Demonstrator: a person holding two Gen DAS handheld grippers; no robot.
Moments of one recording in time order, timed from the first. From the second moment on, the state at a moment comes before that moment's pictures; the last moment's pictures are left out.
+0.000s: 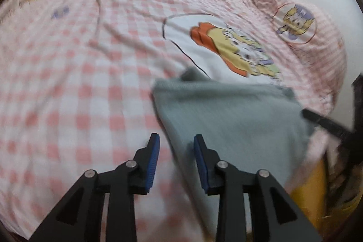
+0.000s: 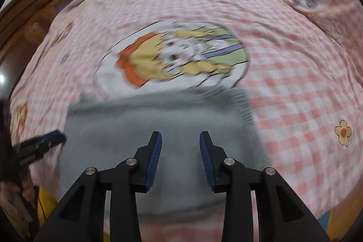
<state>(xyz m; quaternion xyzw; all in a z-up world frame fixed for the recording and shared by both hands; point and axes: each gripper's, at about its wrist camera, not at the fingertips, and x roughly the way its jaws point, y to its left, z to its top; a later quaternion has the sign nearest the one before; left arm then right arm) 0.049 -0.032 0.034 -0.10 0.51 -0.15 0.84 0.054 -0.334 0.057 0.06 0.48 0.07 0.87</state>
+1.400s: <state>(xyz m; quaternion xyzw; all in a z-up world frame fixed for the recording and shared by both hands) 0.017 -0.050 0.013 -0.19 0.49 -0.17 0.83 0.003 -0.303 0.010 0.14 0.47 0.09 0.87</state>
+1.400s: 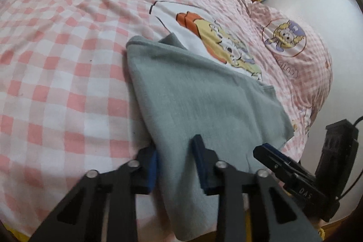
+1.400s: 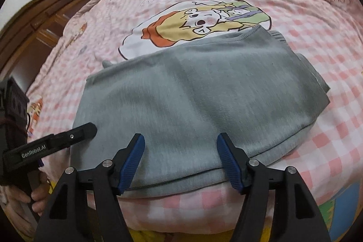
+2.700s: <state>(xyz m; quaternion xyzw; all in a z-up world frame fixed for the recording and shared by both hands) 0.008 -0.075 0.090 -0.14 0.47 -0.23 0.84 -0.022 -0.326 0.053 0.13 0.43 0.06 0.89</state>
